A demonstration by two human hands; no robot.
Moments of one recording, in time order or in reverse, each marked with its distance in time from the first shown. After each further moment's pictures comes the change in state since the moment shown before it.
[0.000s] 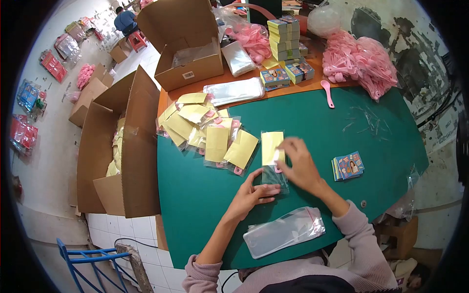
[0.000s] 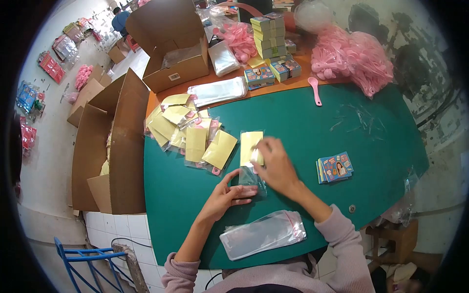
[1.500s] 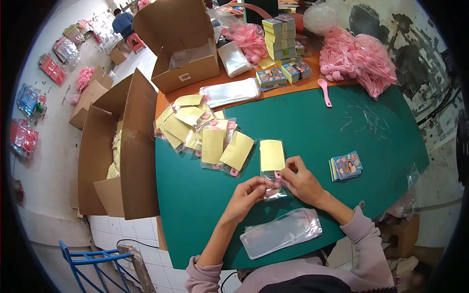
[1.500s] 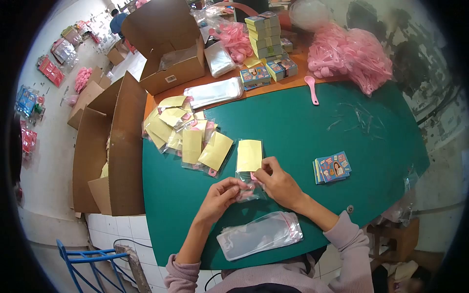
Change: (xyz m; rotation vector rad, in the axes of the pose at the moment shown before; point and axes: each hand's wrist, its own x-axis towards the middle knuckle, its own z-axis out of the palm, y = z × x) left_hand -0.003 0.004 0.007 -0.016 -0.079 0.149; right_hand -0.040 0.004 -0.013 0.122 -0.225 -0.036
